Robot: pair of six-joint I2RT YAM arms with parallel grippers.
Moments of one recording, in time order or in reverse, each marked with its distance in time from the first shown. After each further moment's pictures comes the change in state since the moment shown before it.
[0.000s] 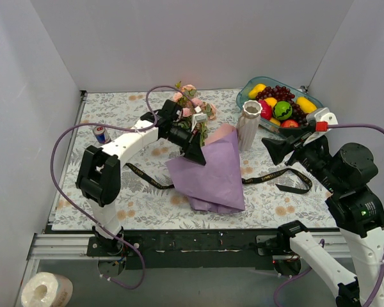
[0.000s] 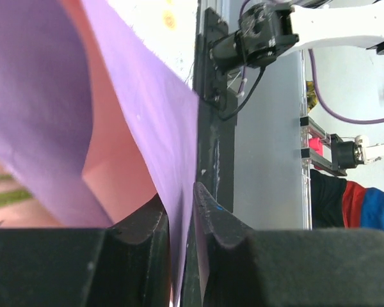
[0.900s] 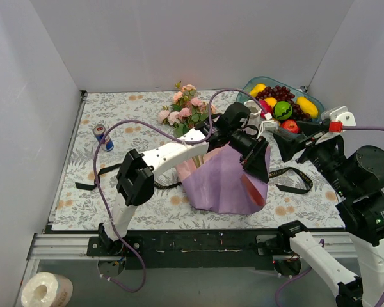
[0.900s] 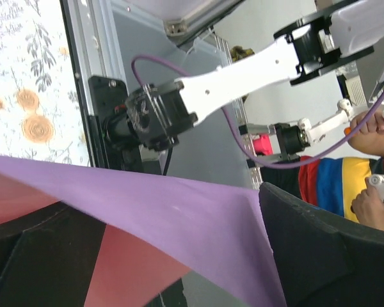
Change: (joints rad) left arm -0.435 0.278 0.505 0.273 0.014 -0.488; right arm 0.000 0.013 0.121 -0.074 0.117 -0.071
